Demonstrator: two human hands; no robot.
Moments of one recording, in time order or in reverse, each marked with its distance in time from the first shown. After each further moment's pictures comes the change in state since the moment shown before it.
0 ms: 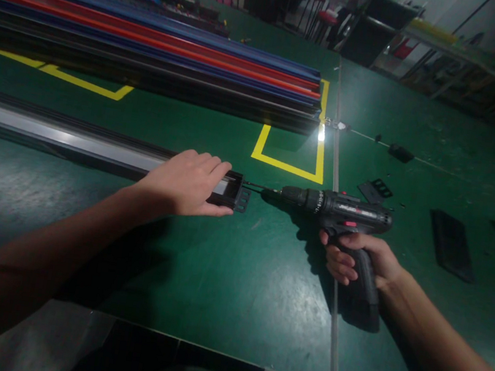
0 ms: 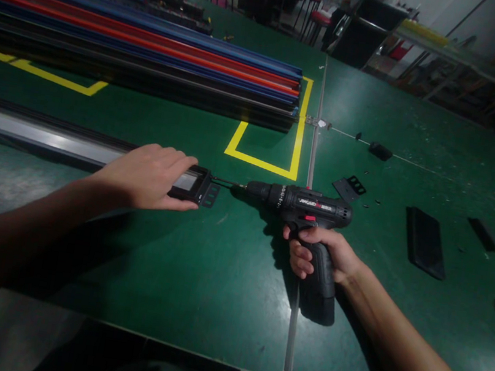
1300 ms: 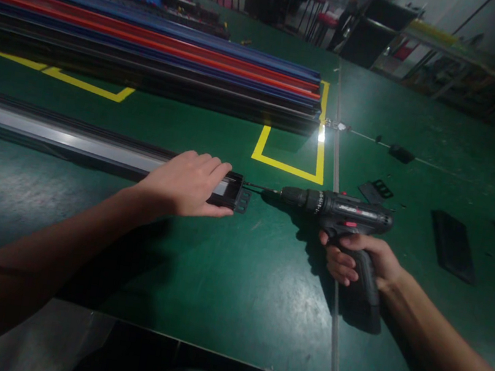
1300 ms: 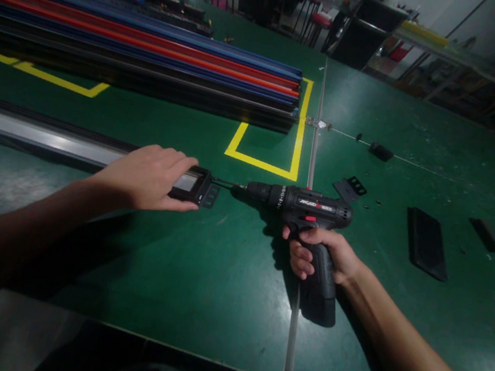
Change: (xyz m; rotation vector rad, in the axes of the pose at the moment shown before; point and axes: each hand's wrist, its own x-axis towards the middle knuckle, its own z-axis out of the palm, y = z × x) left_hand 0.000 0.000 0.001 -0.011 0.008 0.002; right_hand 0.000 0.000 0.001 0.024 -0.015 -0.010
